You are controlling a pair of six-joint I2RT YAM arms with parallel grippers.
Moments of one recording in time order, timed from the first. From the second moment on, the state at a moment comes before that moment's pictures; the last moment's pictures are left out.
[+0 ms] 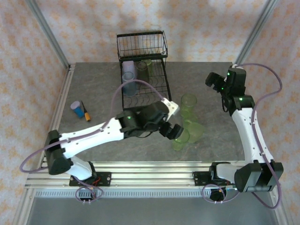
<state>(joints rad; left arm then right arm) -1.06 1.51 1.39 -0.61 -0.07 -0.36 0.00 1.19 1.20 -0.55 0.08 0.40</state>
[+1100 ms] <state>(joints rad) -1.12 2.09 2.11 -1.27 -0.08 -0.35 0.00 1.09 1.08 -0.51 0.08 0.43</state>
